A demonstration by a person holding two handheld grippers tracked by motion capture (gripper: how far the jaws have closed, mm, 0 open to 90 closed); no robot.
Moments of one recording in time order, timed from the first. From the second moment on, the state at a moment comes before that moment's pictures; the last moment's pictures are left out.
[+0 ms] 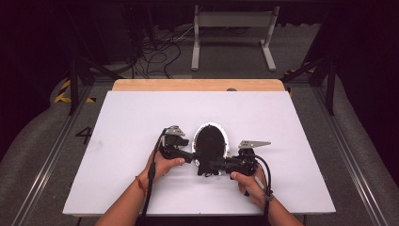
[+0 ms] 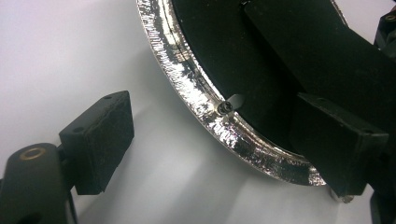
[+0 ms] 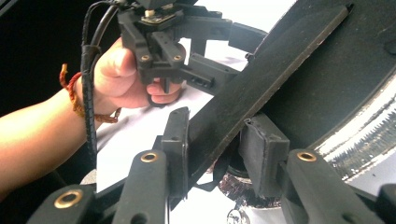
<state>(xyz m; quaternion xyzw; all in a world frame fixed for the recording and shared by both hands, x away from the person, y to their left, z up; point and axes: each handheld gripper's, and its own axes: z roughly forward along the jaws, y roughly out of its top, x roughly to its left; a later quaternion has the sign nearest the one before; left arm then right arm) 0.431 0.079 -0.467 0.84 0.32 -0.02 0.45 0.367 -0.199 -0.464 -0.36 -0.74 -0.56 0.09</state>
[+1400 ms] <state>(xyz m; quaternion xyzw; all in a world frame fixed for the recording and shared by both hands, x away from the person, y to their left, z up) 0.393 0.094 -0.421 0.84 0.18 0.09 0.50 0.356 -0.199 -0.452 -0.32 -0.78 -0.53 0.02</state>
